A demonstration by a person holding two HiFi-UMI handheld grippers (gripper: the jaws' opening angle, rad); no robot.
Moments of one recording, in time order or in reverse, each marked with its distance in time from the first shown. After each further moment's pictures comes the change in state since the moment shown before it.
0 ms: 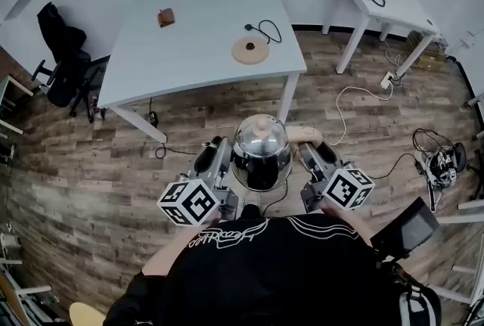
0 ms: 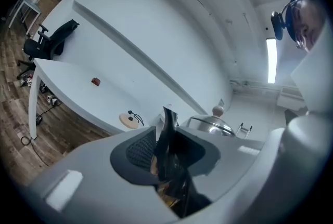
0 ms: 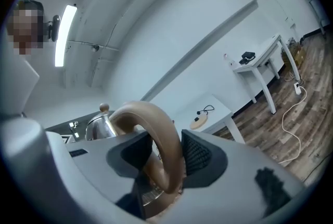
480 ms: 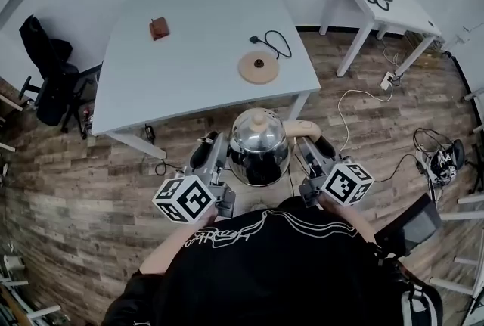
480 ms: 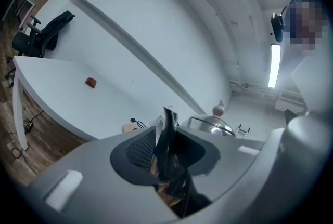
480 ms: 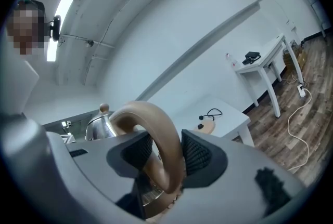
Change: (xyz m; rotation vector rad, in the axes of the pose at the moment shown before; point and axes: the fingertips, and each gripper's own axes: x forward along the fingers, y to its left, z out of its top) left arm 0.084 0.091 0.071 -0.015 0.028 -0.051; right arm 0.132 -0.008 0.015 -0.015 -0.023 -0.048
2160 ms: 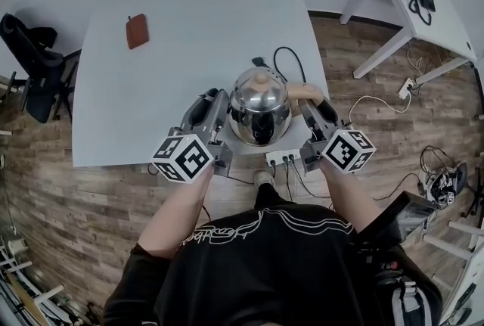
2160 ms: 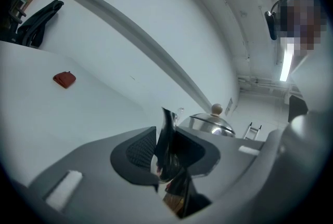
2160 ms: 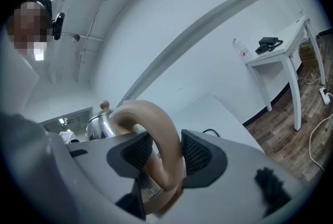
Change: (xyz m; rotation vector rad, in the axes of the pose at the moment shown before) left arm 0.300 0.132 0.062 0.043 -0.005 0.014; right arm 0.272 -0.188 0.080 -0.023 0.054 0.032
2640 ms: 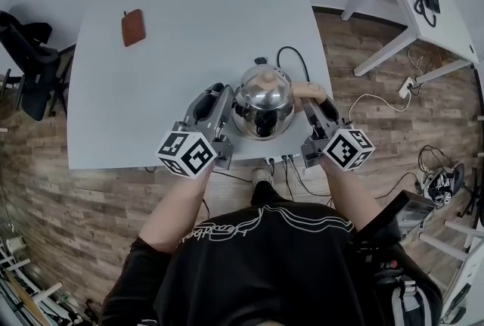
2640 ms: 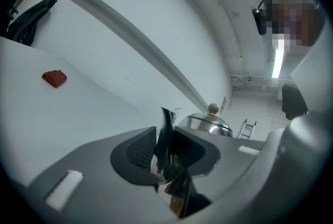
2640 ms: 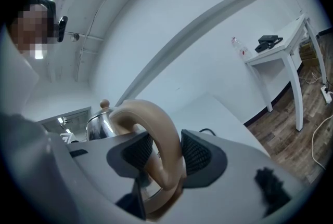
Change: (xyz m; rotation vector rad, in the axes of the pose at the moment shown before) left arm 0.027 0.019 -0.011 0.056 -0.022 -0.074; right arm 0.021 -0.027 -0.012 -0.003 -0.016 -0.001
